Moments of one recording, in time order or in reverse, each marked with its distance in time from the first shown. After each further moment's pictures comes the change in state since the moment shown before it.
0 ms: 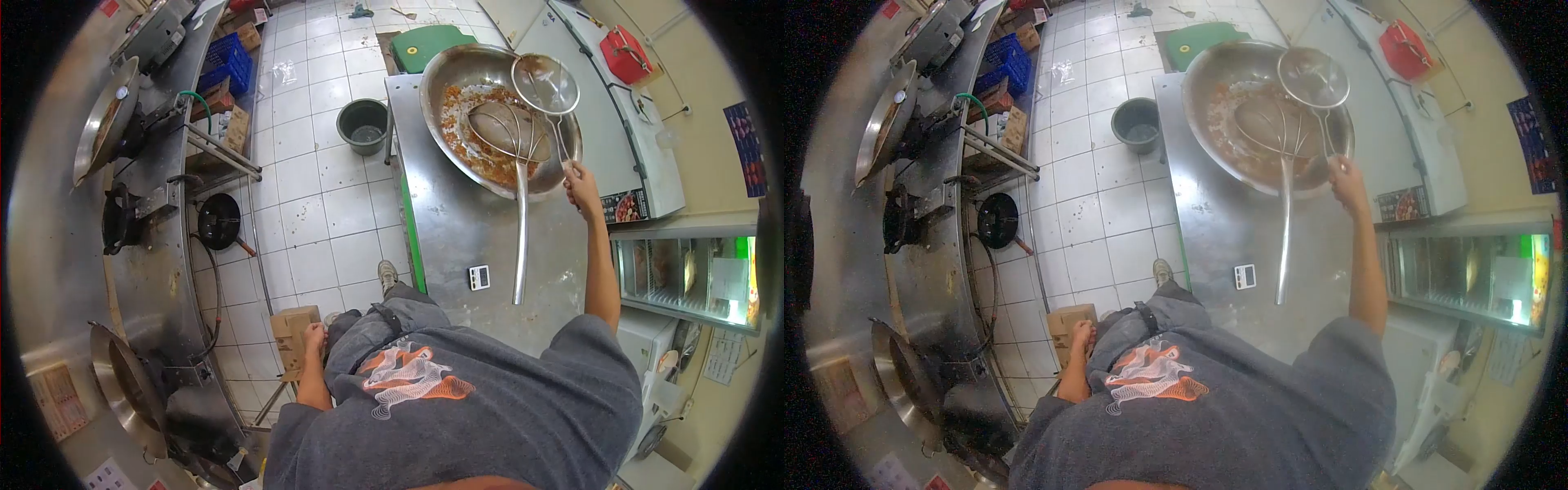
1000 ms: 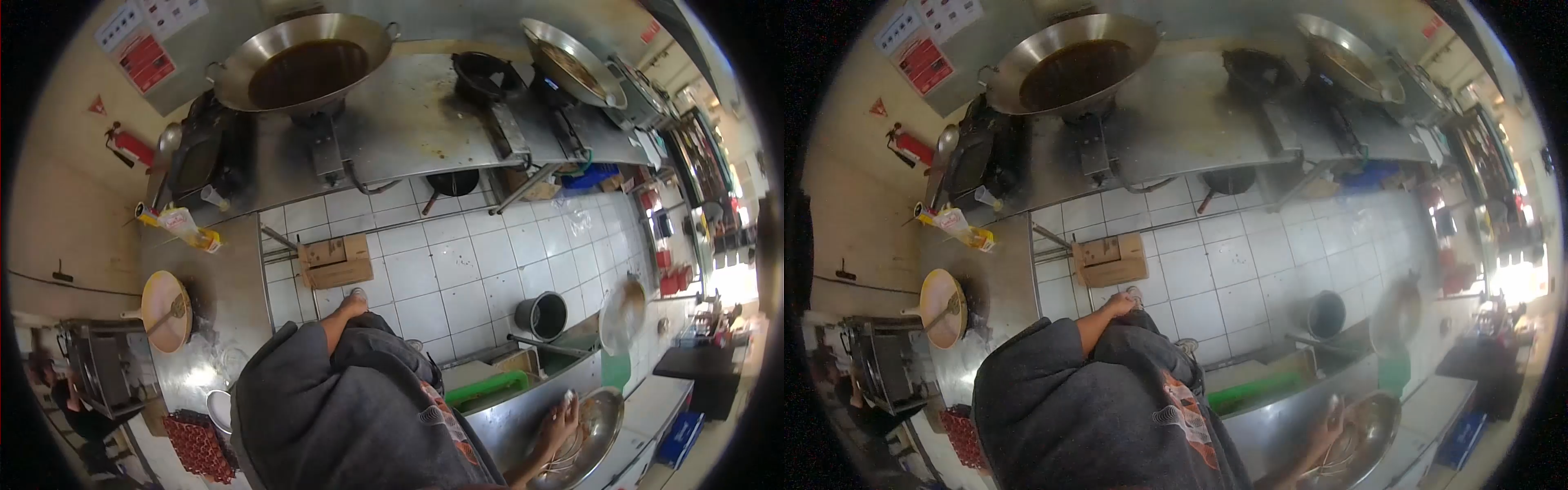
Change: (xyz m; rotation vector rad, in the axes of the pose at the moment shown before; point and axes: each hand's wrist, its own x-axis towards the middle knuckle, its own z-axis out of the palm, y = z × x) left_hand 0.015 -0.126 -0.054 -0.229 0.419 0.003; right_hand -0.147 -0.118 0.294 -0.351 -0.623 -1.003
